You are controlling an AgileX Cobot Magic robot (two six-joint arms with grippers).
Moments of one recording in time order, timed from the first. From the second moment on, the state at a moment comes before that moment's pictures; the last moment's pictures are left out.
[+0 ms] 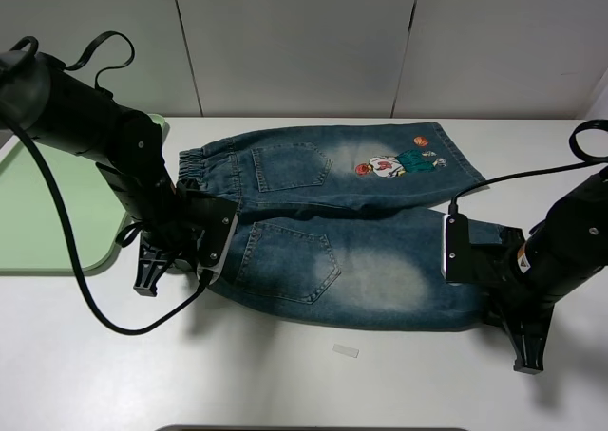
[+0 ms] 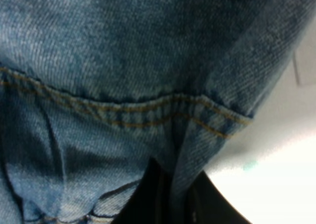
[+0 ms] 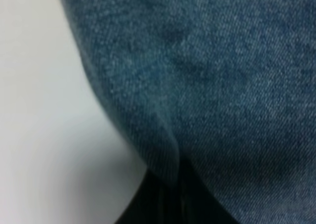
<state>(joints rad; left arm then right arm) -0.48 1.94 -0.93 0.02 0.41 1.25 0.33 1.70 -0.47 -0.26 0.33 -0.74</state>
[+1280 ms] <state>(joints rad) -0.51 1.77 -0.93 -0.03 0.69 1.06 0.33 1.37 -0.46 -0.06 0.58 -0.70</state>
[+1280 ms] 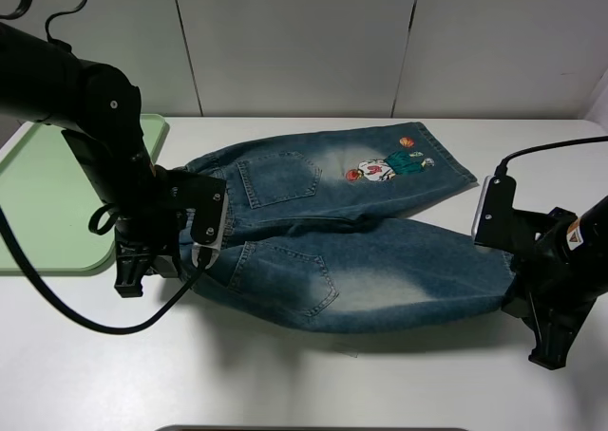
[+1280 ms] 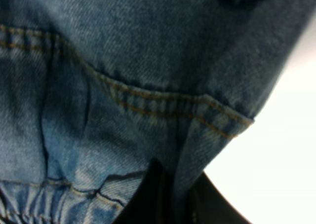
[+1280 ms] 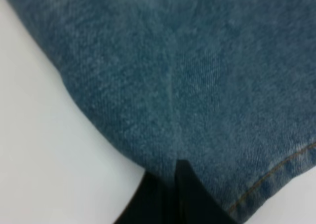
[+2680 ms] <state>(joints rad) -0.56 1.76 -1.05 0.13 0.88 0.63 0.33 1.58 -1.09 -0.22 0.87 -0.53</state>
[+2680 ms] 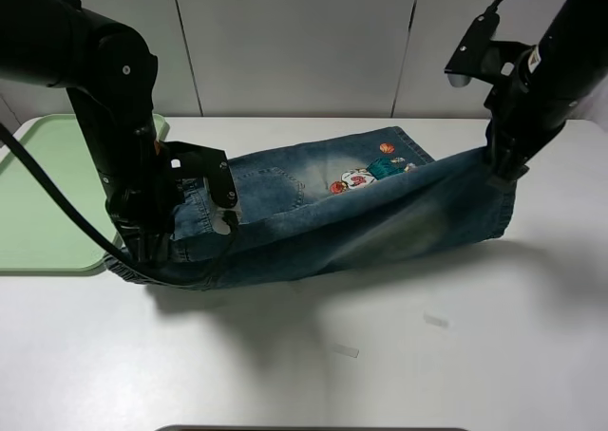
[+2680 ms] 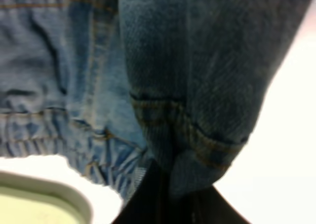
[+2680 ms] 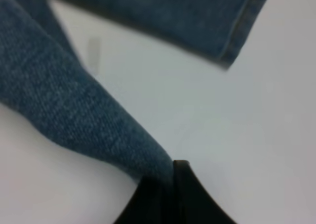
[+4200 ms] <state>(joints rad) -0.34 1.80 -1.05 0.42 0.47 0.30 0.27 2.05 -1.56 -0.15 0.72 -0.58</state>
